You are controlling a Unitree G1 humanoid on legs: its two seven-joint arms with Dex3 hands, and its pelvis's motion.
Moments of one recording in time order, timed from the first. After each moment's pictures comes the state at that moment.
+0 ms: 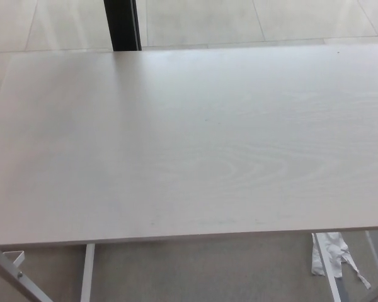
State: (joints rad) left_arm 0.15 0.82 0.23 1.33 0.04 -0.10 -0.16; right_arm 0.30 -0.57 -0.59 1.17 -0.34 -0.29 -0.07
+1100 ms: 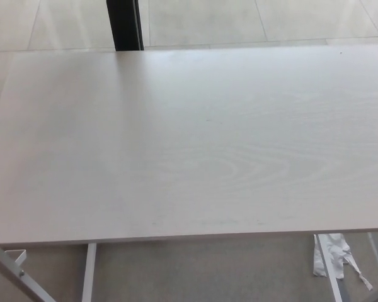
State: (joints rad) left_arm 0.13 0.84 0.22 1.32 0.04 -0.08 -0.16; right_arm 0.27 -0.63 -0.39 1.17 -0.14 -0.32 -0.02
